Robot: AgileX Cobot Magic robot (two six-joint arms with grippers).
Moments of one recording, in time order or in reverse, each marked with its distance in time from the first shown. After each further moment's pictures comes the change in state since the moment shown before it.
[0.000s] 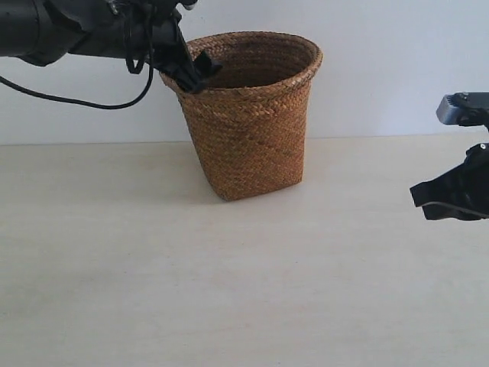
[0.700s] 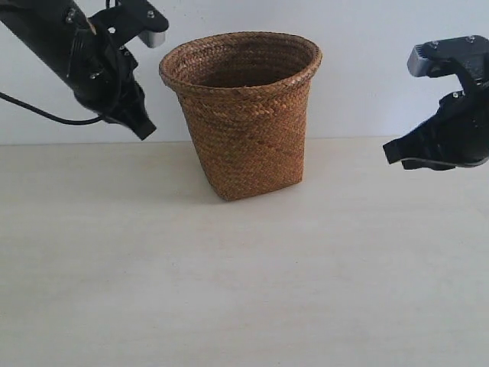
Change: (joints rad) left arm 0.011 -0.115 -0.001 0.639 0.747 -0.764; right arm 0.120 0.000 -0.164 -0.224 -0.024 0.203
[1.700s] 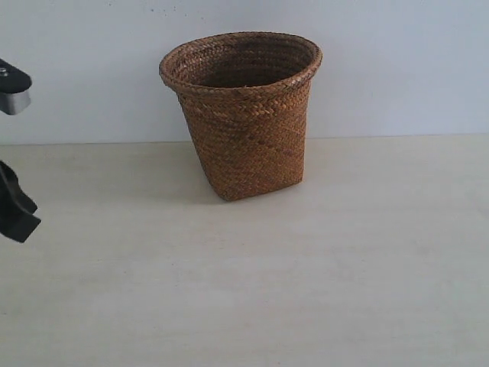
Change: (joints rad) left arm 0.021 -0.596 0.654 0.072 -0.048 -0.331; right arm -0.166 -0.366 0.263 -0.323 0.046 0.321
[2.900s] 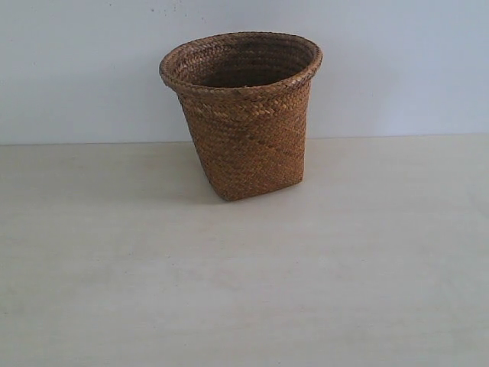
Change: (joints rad) left arm 0.000 -0.875 0.726 -0.193 -0.809 -0.102; right arm -0.006 -1.093 0.433 0.088 -0.365 0.116
